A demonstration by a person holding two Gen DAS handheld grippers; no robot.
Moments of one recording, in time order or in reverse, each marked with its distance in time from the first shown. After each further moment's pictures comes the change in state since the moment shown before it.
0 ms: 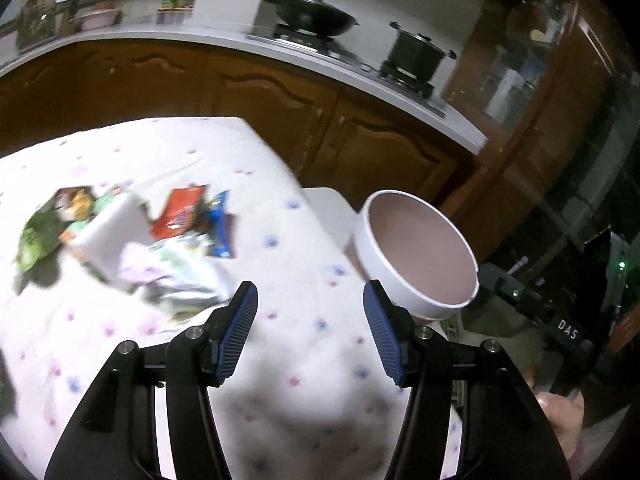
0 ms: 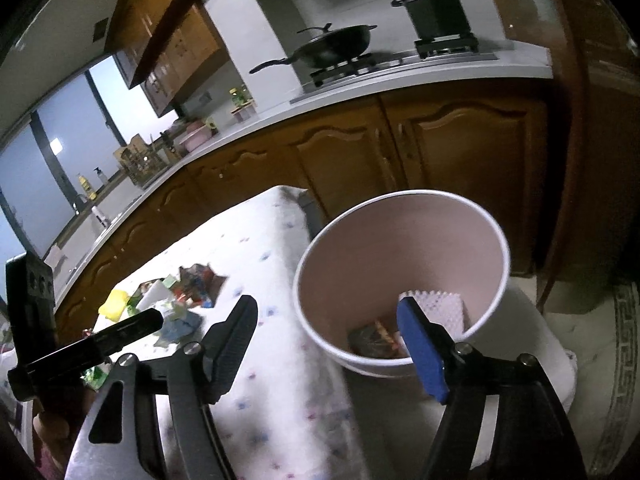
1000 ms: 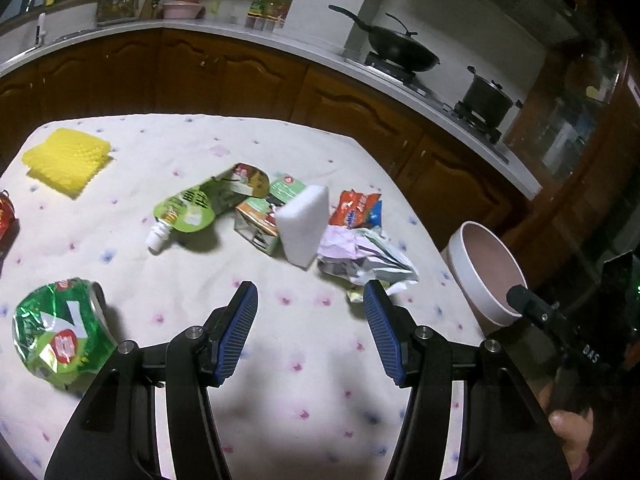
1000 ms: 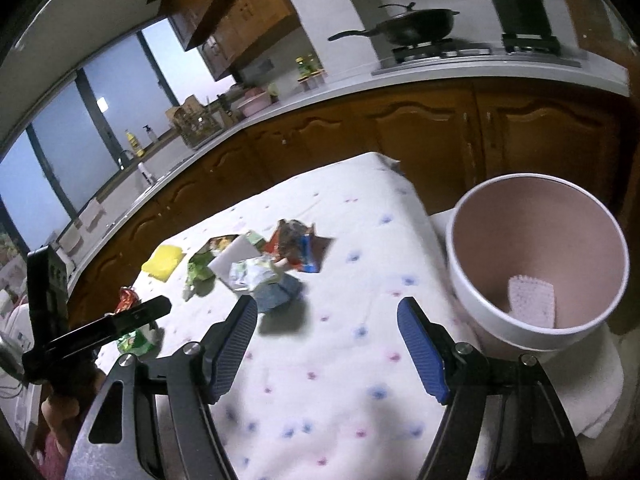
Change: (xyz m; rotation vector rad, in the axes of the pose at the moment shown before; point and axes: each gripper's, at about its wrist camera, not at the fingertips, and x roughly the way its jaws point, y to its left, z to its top) left arm -0.070 0.110 -0.028 -0.152 -0.074 0.168; right arm 0.031 0.103 -0.027 -0.122 0.074 0.155
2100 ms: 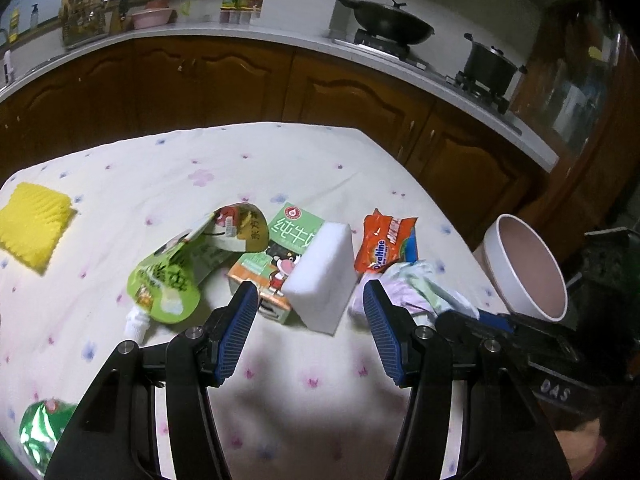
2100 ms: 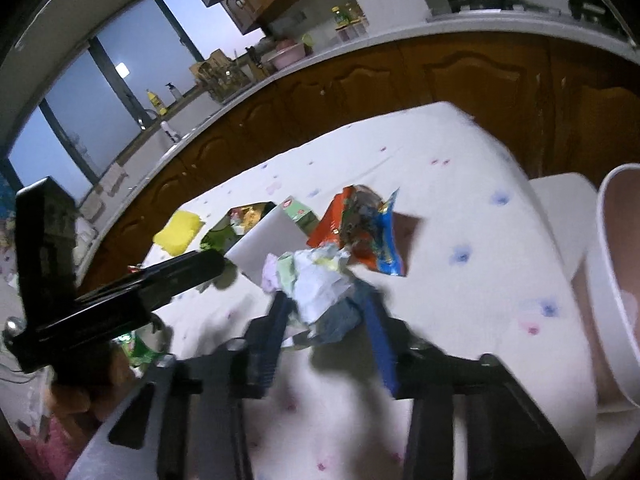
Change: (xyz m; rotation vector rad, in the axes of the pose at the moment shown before) left arm 0.073 0.000 0.049 0.138 0.068 0.035; right arm 0.109 0.037 0.008 -0.031 0.181 0.136
